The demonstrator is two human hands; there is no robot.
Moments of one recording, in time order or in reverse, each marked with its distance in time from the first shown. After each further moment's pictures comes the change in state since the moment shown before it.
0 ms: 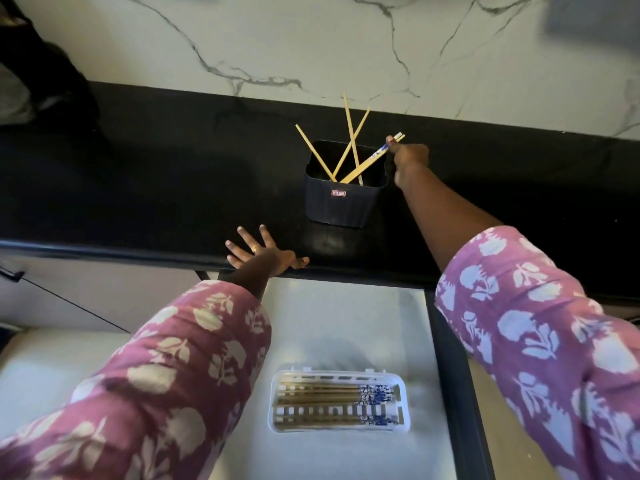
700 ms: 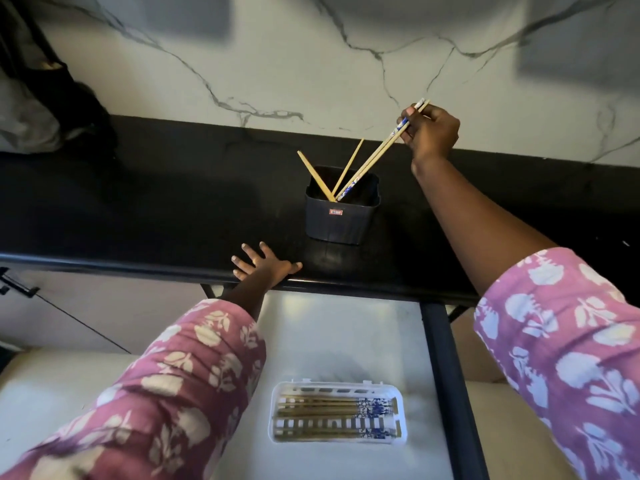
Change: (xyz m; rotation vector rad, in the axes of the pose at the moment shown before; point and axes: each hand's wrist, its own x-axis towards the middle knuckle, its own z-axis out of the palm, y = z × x) left_hand 0.004 -0.007 -0.004 -0.220 0.047 0.021; right_hand -0.060 -0.078 -0.034 0.266 -0.078 -0.384
